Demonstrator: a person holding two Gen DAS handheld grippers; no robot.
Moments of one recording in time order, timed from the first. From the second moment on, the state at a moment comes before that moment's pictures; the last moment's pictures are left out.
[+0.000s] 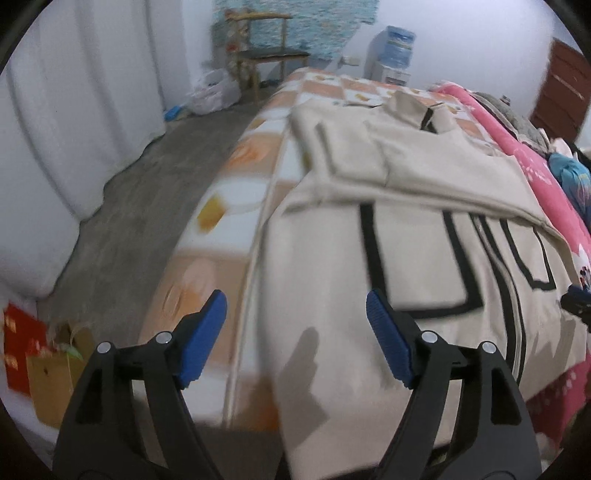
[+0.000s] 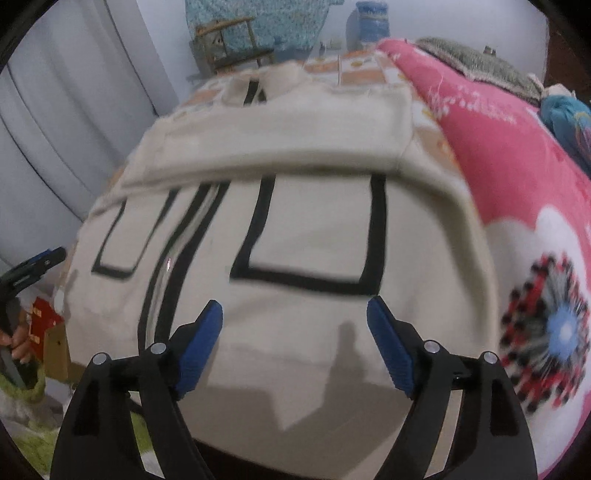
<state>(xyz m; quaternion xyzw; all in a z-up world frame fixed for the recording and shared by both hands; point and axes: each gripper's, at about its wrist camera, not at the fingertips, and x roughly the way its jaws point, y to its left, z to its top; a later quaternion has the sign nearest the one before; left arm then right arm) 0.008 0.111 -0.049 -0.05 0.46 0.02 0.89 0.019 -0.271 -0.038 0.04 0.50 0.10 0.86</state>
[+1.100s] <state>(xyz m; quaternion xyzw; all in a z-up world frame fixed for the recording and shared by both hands) -0.062 0.118 -0.126 -0.21 0.52 -0.07 0.82 0.017 -0.263 -0.066 0.02 0.52 0.09 0.85</state>
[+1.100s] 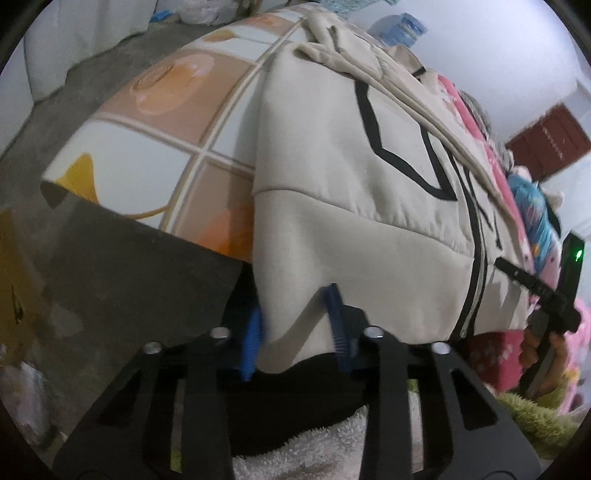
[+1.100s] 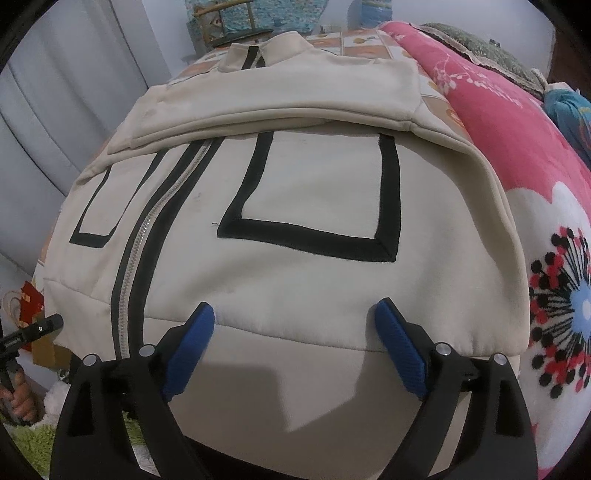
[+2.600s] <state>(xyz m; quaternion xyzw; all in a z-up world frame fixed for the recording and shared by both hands) -0.077 0.049 -0.068 0.05 0.50 -0.02 0.87 -0.092 -0.381 -0.047 0.21 0.50 0.04 0.84</state>
